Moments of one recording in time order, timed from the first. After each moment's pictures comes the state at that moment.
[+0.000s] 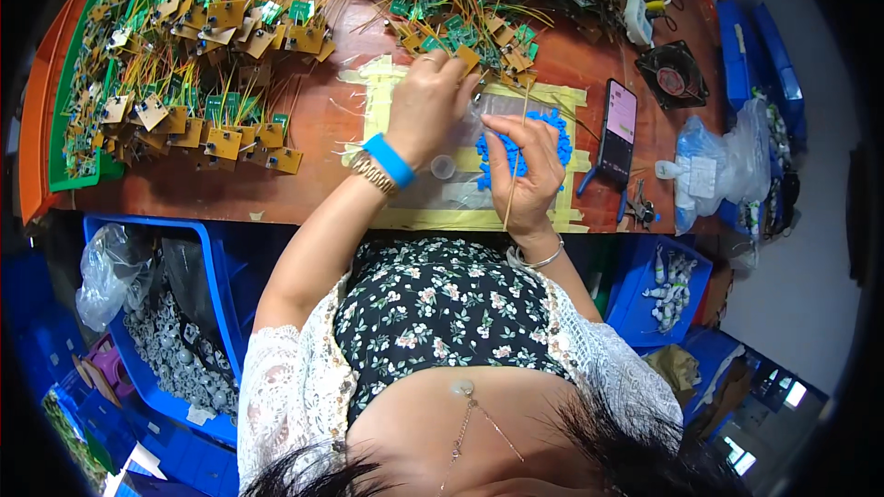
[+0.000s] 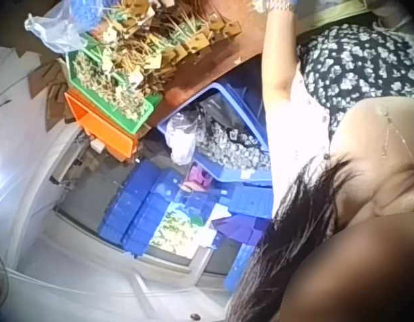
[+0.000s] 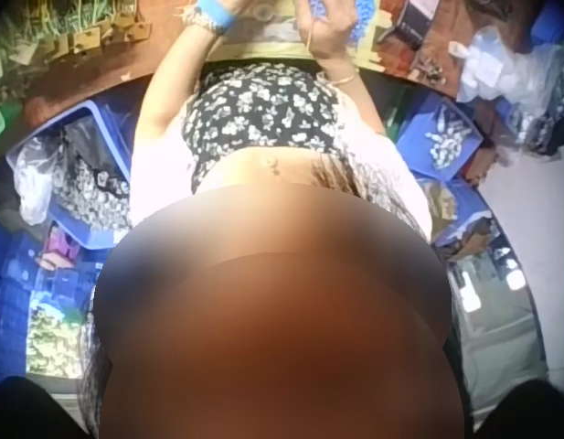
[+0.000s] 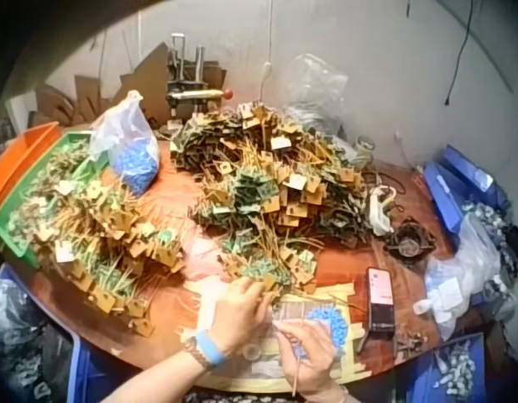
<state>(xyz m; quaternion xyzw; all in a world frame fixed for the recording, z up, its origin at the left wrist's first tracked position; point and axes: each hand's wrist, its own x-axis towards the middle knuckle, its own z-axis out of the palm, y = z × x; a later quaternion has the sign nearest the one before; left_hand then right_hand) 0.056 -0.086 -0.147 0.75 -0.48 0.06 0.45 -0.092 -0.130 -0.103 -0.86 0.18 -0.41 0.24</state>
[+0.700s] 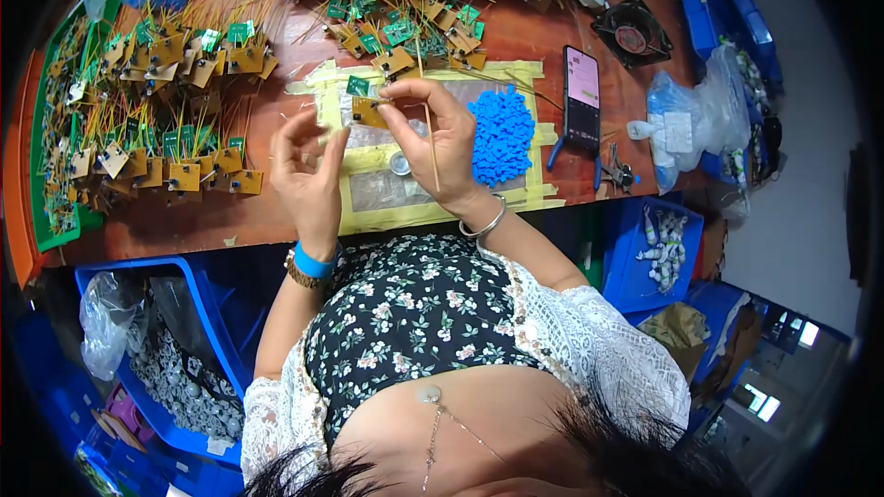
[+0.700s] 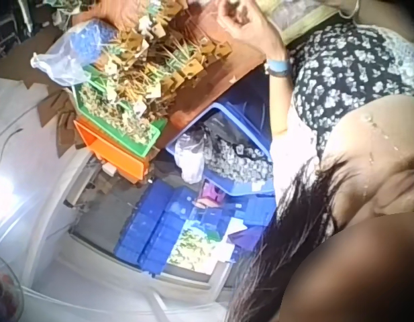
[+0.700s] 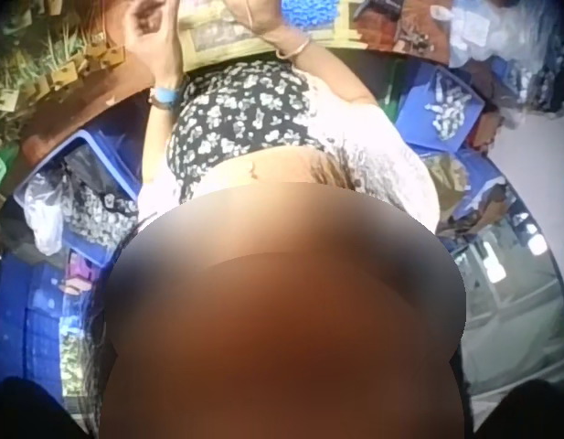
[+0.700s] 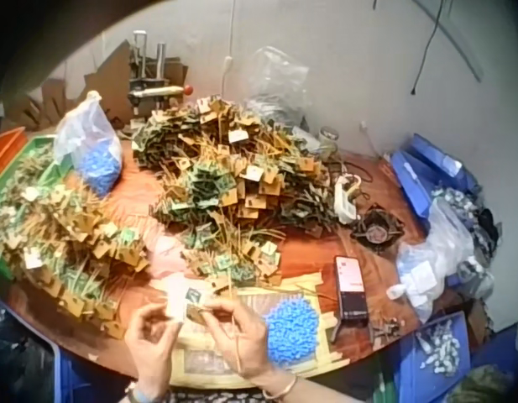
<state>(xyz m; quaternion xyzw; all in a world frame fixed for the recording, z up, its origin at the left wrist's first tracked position) 0.033 0.005 -0.142 0.61 -0.17 -0.15 0.76 -0.048 -0.116 -0.128 -0.77 0.18 -0.38 0.47</state>
